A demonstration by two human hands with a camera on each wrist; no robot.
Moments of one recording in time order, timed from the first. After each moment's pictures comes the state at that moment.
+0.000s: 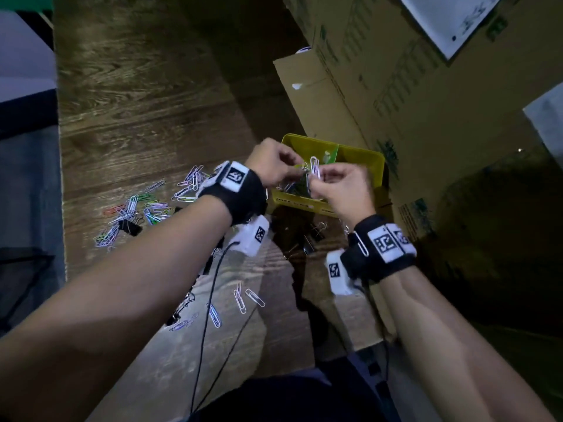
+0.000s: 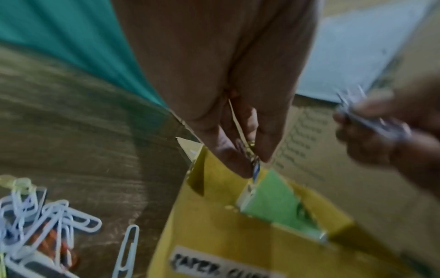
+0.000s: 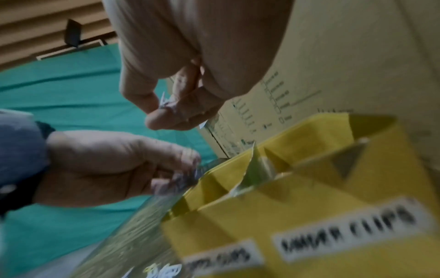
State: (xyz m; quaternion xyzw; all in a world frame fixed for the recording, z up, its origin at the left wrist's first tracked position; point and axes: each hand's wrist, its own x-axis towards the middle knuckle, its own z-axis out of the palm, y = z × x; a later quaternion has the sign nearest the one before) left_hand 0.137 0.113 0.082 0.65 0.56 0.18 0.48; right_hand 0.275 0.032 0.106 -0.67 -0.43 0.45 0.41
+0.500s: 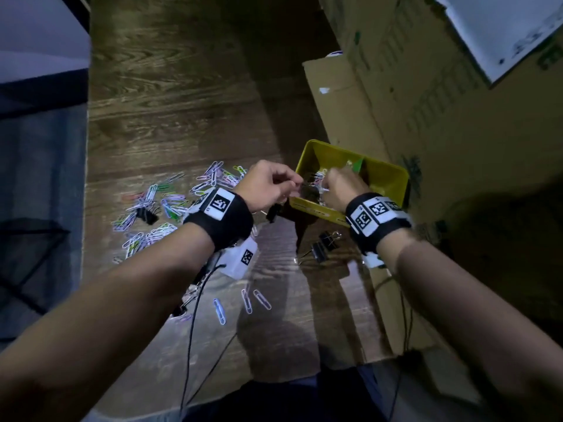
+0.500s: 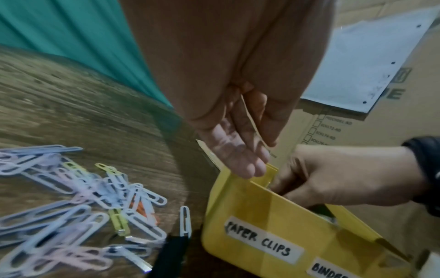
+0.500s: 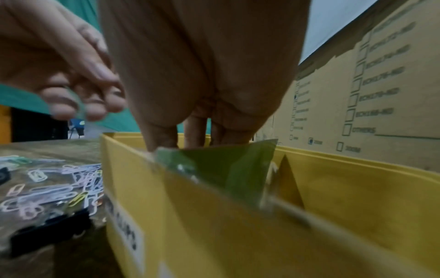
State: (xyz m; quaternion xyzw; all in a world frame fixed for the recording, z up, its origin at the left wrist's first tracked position) left_hand 0.089 0.086 0.068 0.60 0.54 0.22 0.55; right_hand 0.268 0.096 0.069 -0.67 -0.70 0.23 -0.08
